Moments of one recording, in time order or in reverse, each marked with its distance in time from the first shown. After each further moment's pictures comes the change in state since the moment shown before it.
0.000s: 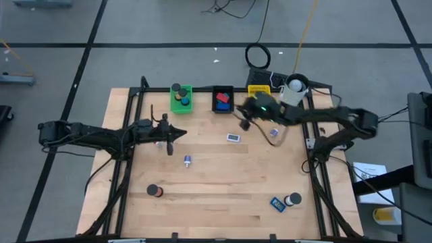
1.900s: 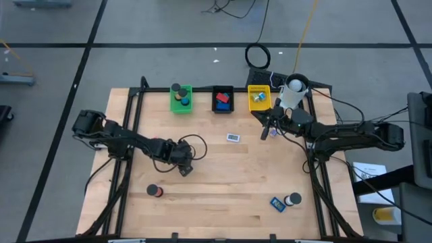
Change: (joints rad) left arm -0.416 0.571 0.609 -1.084 -0.227 -0.809; right arm 0.090 -0.412 -0.437 0.509 -0.010 0.028
